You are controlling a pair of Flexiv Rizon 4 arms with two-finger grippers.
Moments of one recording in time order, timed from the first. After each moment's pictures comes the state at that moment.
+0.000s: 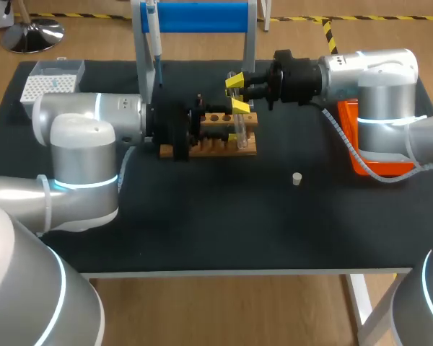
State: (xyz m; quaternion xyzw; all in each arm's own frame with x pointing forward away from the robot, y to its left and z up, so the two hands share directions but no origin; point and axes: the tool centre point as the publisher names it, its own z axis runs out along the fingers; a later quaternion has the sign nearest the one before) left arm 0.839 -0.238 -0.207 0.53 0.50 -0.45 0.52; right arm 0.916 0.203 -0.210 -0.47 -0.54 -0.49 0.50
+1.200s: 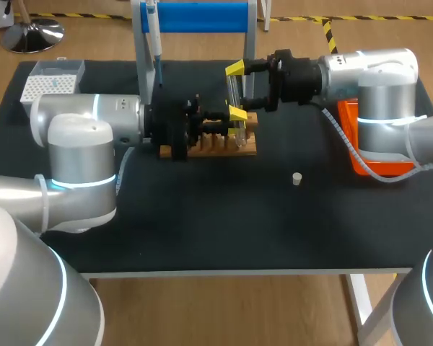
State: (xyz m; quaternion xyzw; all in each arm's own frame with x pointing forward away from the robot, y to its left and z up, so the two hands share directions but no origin) left arm 0.837 -0.235 -0.207 0.52 0.51 -0.45 0.52; right arm 0.916 0.203 -0.210 -0.47 -0.54 -0.49 0.50
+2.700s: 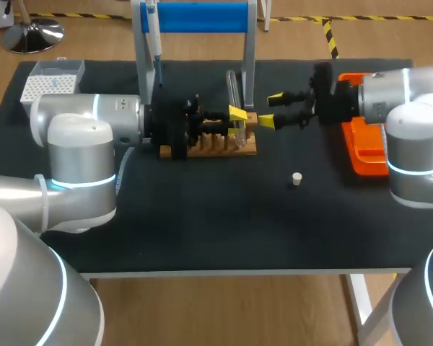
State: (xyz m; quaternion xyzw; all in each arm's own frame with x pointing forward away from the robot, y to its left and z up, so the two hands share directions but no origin) left arm 0.837 -0.235 -0.207 0.52 0.51 -0.45 0.52; right arm 0.903 0.121 -0.265 -0.19 -0.79 -0.58 0.01
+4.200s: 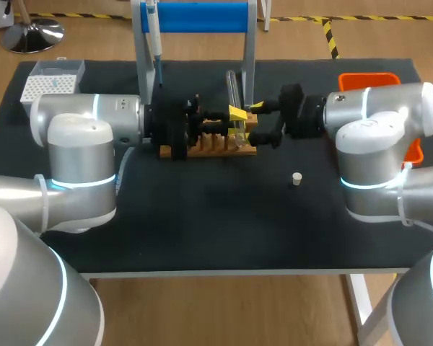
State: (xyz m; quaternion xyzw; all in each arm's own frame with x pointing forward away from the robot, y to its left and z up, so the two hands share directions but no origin) left arm 0.837 -0.235 -0.207 0.52 0.51 -0.45 0.52; right arm 0.931 0.155 -0.328 -0.15 -0.83 -0.53 -0.12
